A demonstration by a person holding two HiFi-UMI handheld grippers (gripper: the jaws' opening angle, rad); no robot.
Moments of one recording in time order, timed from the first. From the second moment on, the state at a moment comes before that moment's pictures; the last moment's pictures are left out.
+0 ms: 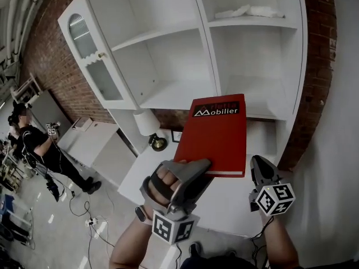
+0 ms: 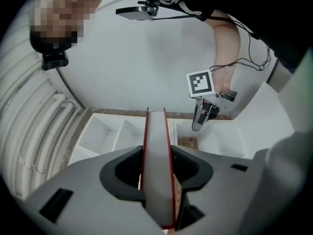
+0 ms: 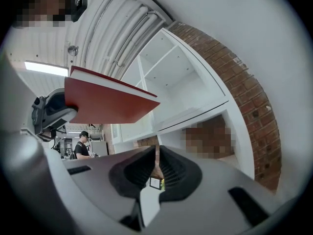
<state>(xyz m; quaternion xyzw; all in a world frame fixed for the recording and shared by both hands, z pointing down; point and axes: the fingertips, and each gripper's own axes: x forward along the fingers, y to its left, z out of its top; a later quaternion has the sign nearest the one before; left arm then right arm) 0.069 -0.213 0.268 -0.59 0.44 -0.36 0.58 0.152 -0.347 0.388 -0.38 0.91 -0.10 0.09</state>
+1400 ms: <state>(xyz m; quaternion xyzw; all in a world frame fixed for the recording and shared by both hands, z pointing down) -0.206 -0.184 0.418 -0.61 0.49 -0.45 0.43 -0.066 -0.307 0.406 -0.34 0.94 -0.08 0.00</state>
